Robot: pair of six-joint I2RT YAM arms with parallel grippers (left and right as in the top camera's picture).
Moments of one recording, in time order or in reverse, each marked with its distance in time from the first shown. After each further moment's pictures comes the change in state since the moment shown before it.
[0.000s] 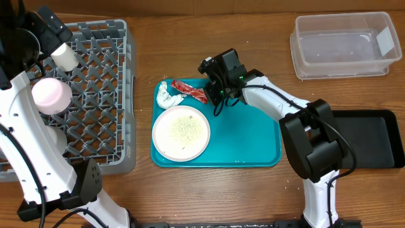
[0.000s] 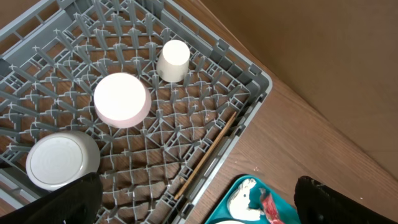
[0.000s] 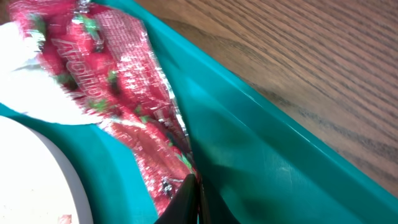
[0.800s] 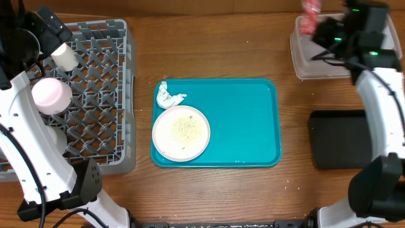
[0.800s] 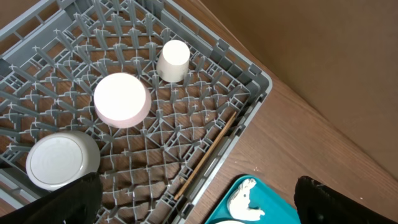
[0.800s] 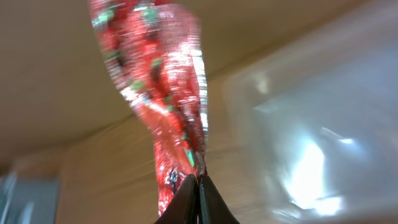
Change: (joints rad) left arm 0.000 0.000 0.000 0.000 0.000 0.000; right arm -0.603 -0.425 0.048 -0.085 0.058 0.529
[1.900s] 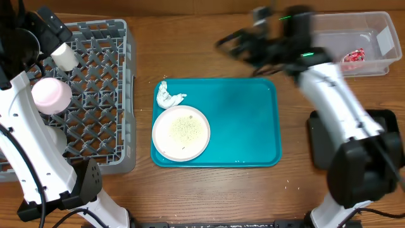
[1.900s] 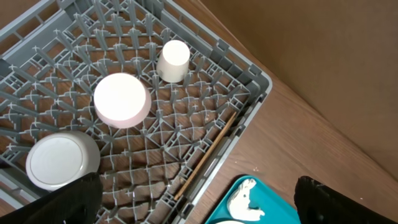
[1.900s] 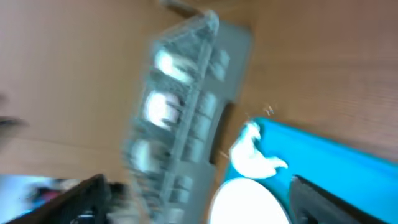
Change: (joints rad) left arm 0.000 0.000 0.000 0.000 0.000 0.000; right arm 0.381 0.118 -0.010 0.119 -0.573 0.071
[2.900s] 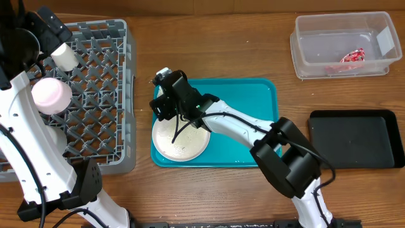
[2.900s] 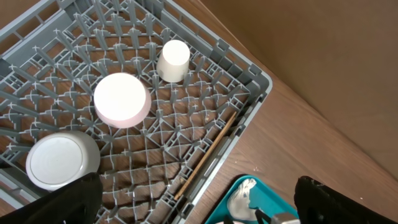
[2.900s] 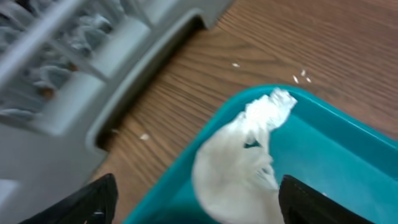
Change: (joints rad) left arm 0.000 0.000 0.000 0.000 0.000 0.000; right arm 0.541 0.329 0.000 0.213 0.741 -0.312
